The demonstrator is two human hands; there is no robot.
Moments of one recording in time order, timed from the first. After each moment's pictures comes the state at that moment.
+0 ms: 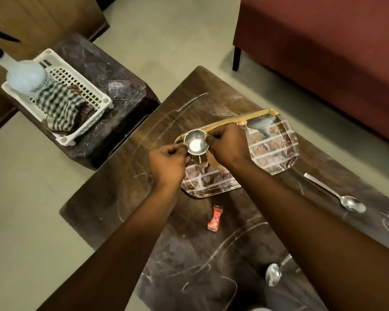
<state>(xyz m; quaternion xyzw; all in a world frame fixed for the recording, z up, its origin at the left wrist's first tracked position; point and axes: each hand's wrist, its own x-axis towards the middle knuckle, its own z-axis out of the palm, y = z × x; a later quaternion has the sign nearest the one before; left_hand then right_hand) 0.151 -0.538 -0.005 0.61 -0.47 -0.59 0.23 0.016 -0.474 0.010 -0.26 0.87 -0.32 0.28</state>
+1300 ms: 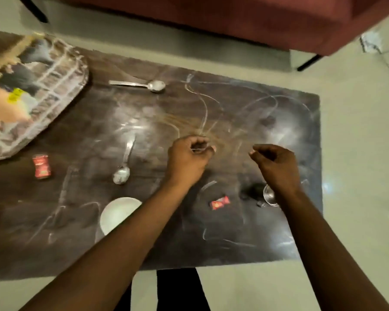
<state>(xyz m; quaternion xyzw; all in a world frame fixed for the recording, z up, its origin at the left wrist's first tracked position) 0.109 -0.084 0.049 0.25 -0.71 -0.65 -0.11 0.092 0.116 0.096 0.24 0.88 -0.39 0.12</state>
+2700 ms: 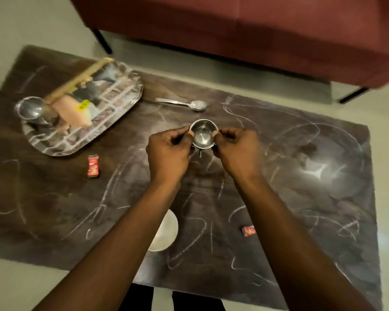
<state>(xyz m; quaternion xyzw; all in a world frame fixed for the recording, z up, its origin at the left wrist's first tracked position) 0.111 -0.185 0.058 0.37 -0.63 -0.68 0.09 0.059 -0.054 0.072 0.07 0.86 -0.50 0.13</state>
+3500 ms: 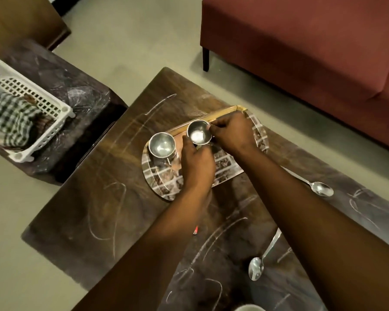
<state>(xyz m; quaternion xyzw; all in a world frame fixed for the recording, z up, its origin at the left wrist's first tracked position) 0.069 -0.458 0.026 0.55 -0.49 -0.66 0.12 -0.044 -0.430 0.029 -0.21 0.89 -0.32 0.25</state>
